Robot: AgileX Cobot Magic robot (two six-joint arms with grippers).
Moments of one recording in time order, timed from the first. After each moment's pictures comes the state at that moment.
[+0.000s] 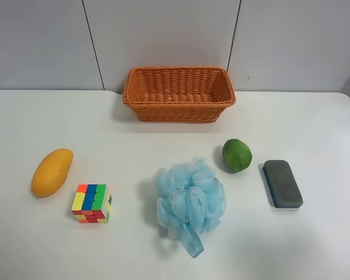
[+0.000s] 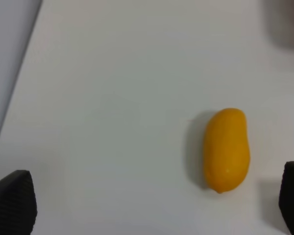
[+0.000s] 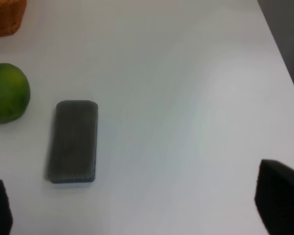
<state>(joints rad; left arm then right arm) 0.05 0.58 -0.84 0.08 0.99 -0.02 -0.02 -0.01 -0.48 -0.04 1.05 0.00</state>
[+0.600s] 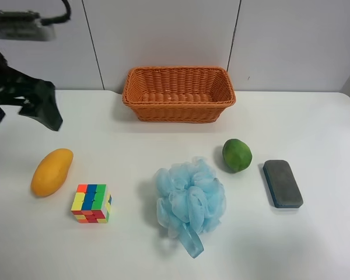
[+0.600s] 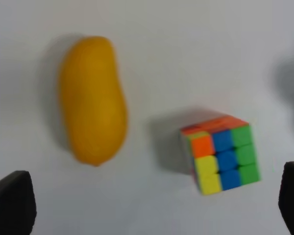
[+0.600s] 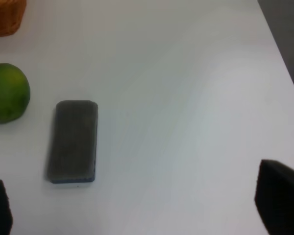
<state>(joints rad) -0.33 1.34 -1.06 -0.02 1.01 -0.12 -0.02 -0.01 -0.48 -0.04 1.05 0.00</state>
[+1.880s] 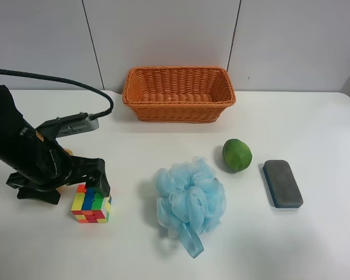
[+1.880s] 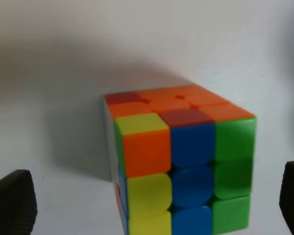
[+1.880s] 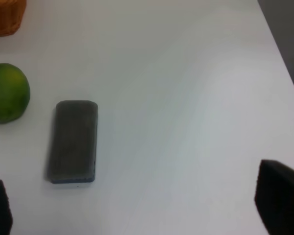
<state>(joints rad) -0.40 1.57 -0.66 -0.34 0.51 -0.16 -0.02 -0.01 -0.48 -0.04 1.05 0.00</state>
